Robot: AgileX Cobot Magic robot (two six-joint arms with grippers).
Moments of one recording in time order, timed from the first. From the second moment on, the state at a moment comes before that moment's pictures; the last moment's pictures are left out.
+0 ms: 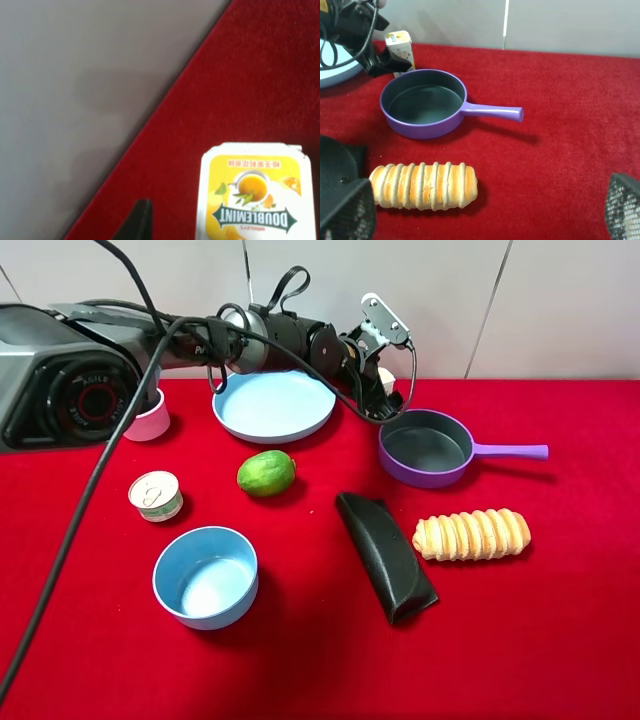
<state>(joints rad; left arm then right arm) -0.64 2.53 -2.01 -0.10 0.11 0.54 0.14 -0.01 -0.50 -0.02 1.02 -0.01</state>
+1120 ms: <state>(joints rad) -0.64 2.53 -2.01 -0.10 0.09 0.54 0.14 -0.01 -0.50 -0.02 1.02 -0.01</state>
